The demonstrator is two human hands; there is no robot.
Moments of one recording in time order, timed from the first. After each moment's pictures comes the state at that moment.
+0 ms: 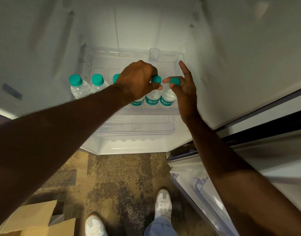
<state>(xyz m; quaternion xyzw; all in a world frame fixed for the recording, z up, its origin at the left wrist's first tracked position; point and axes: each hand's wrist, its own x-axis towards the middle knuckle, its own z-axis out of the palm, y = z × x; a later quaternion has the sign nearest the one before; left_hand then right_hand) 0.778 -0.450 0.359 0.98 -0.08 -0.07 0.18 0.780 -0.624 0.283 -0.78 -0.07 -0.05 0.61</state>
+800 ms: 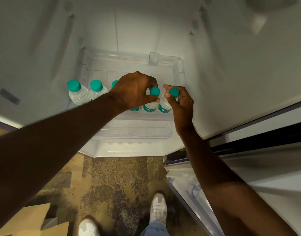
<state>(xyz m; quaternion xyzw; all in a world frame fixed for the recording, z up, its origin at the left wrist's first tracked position) 0.773 -0.437 0.352 0.96 -0.14 -0.08 0.21 0.762 -0.621 0.273 -0.77 -0.04 -0.06 0.64</state>
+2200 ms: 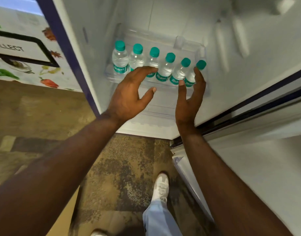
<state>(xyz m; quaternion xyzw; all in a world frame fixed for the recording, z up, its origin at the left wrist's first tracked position) 0.587 -0.381 0.325 0.88 -0.09 0.18 0.43 0.640 -0.561 0.290 -0.79 -0.06 -0.24 0.56</state>
